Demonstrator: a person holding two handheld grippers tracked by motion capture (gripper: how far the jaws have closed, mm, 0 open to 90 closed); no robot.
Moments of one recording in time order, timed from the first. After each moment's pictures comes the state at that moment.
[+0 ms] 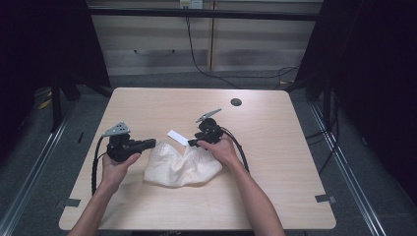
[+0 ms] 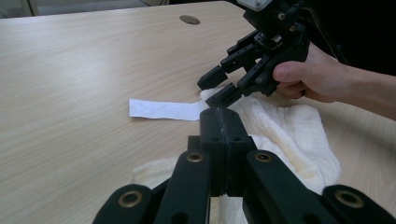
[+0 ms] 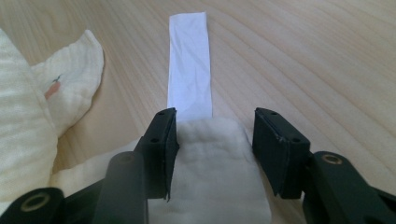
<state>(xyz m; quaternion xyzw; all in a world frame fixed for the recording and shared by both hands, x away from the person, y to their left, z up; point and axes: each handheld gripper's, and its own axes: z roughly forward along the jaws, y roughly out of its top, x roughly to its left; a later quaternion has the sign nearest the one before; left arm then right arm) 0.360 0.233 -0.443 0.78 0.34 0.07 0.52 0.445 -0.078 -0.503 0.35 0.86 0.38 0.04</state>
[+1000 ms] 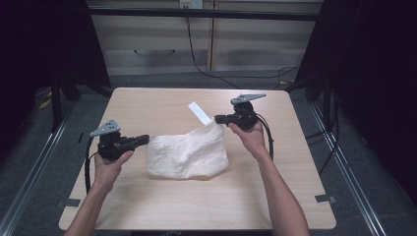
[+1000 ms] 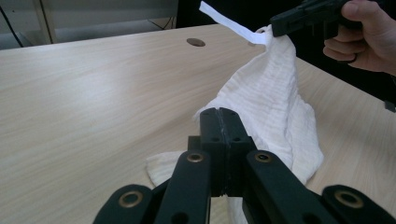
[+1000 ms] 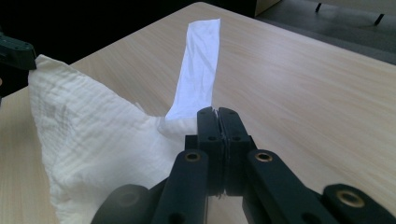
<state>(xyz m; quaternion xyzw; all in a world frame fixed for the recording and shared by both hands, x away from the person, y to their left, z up) 0.354 0.247 -0.422 0.76 0.34 0.09 0.54 0.415 -0.170 -0.406 0.36 0.79 0.48 0.10</state>
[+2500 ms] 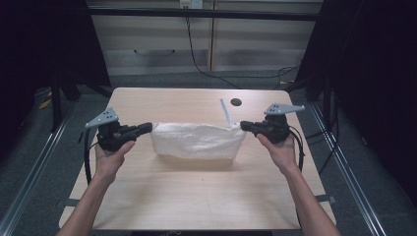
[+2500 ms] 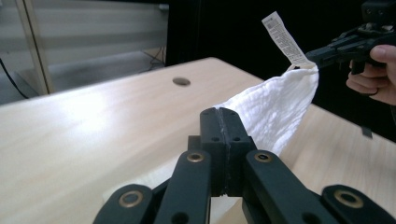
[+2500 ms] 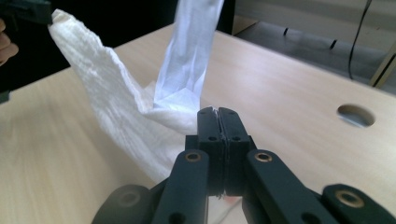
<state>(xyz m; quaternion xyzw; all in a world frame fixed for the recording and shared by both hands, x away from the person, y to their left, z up) 0.346 0.236 -0.394 0.75 0.30 0.10 0.58 0.338 -0.229 -0.384 0.36 0.78 0.49 0.15</state>
